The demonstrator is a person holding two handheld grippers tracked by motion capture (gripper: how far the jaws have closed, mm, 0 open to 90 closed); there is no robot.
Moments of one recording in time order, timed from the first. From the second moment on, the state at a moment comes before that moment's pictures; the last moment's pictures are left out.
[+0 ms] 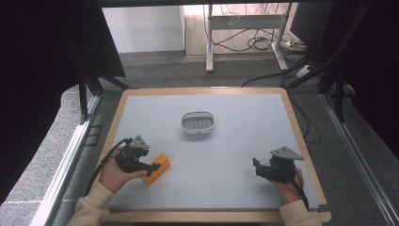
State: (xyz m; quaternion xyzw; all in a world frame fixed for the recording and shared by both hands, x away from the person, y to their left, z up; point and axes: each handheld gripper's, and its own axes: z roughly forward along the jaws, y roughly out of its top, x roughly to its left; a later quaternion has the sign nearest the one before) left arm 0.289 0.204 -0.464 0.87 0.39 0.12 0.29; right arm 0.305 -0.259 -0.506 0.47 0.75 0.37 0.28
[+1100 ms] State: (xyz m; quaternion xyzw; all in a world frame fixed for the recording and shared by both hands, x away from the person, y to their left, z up) left arm 0.300 0.183 -0.498 0.89 0.39 0.08 0.22; right arm 0.305 -0.258 -0.508 0.47 0.76 0.36 0.28
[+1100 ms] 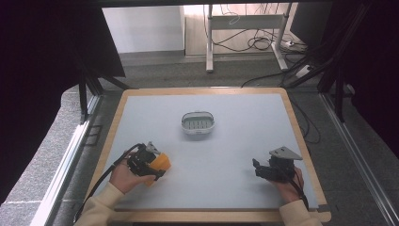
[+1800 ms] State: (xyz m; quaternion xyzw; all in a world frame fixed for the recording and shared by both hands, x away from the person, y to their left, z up) left arm 0.305 0.186 -0.506 0.89 0.40 0.05 0.22; right arm 0.306 -0.257 -0.509 0.47 0.76 0.35 0.28
